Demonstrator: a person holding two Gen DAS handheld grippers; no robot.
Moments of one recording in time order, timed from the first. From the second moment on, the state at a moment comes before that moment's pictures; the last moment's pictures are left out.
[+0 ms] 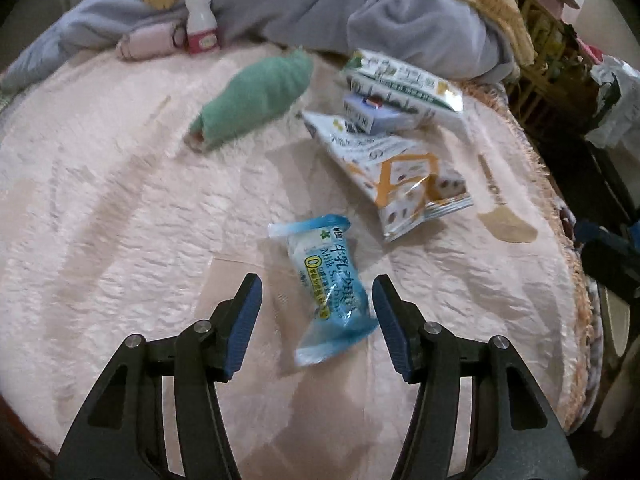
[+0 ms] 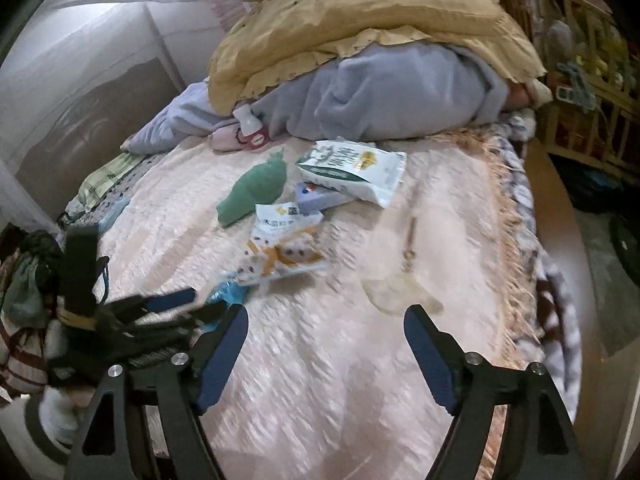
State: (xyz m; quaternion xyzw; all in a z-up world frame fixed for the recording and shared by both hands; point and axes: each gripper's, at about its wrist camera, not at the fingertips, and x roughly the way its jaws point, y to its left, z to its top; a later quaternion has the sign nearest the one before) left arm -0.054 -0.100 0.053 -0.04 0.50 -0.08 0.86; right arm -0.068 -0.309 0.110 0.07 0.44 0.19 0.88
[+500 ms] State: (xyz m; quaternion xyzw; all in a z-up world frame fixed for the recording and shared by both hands) left arm -0.063 -0.042 0.076 -0.08 0.47 -0.07 0.88; right arm 0.044 -0.215 0.070 0.01 0.51 0.22 0.83
